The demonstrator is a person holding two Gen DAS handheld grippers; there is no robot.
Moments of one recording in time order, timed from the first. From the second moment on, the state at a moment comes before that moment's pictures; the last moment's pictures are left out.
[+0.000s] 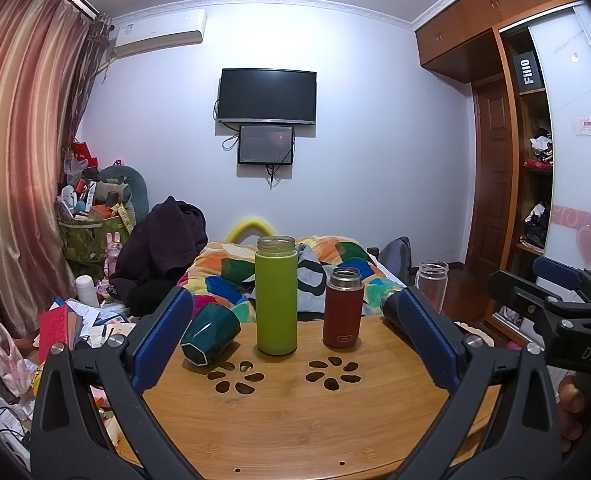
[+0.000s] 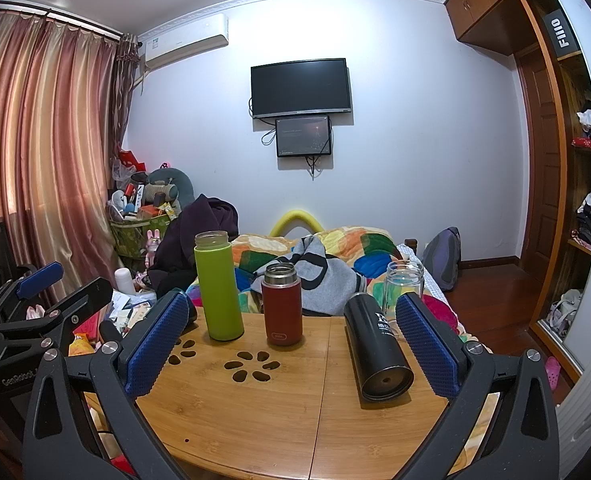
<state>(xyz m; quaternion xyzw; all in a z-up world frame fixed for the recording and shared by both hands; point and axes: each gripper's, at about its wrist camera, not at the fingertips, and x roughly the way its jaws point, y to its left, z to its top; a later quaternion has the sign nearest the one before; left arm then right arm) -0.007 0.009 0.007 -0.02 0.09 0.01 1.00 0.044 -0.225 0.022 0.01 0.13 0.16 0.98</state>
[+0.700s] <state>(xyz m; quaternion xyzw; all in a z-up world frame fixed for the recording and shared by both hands) 0.185 0.044 -0.044 -0.03 0.25 -0.02 0.97 0.063 -0.247 0.012 0.03 0.15 0.14 0.98</state>
